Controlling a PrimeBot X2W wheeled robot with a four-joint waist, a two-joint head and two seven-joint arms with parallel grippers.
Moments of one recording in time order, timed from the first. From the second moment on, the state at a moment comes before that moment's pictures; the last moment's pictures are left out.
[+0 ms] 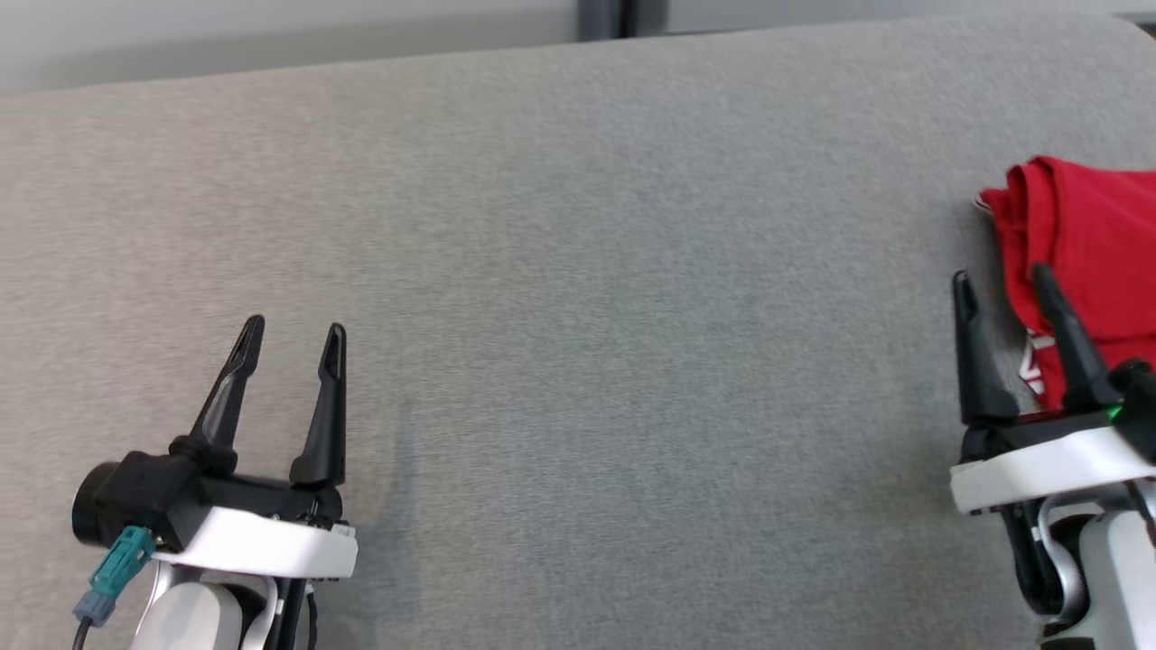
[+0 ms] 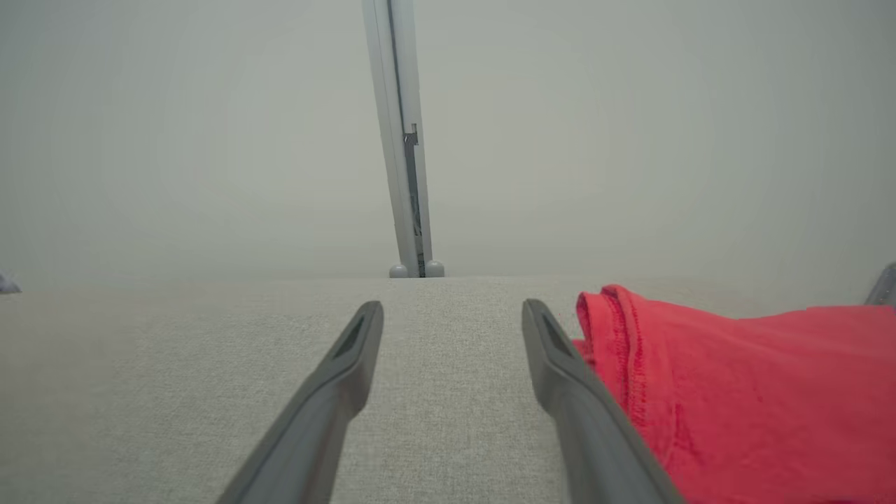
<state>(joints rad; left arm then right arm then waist) -0.13 0.19 -0.14 0.02 -0.32 -0.03 -0.25 -0.26 -0.14 -0.01 0.16 0.24 0.13 -0.21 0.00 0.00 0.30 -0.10</state>
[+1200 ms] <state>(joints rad) 0.14 0.21 -0.12 0.06 -0.34 0.01 -0.23 0.08 -0.08 -0.04 0.01 0.19 0.13 -0.10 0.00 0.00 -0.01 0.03</state>
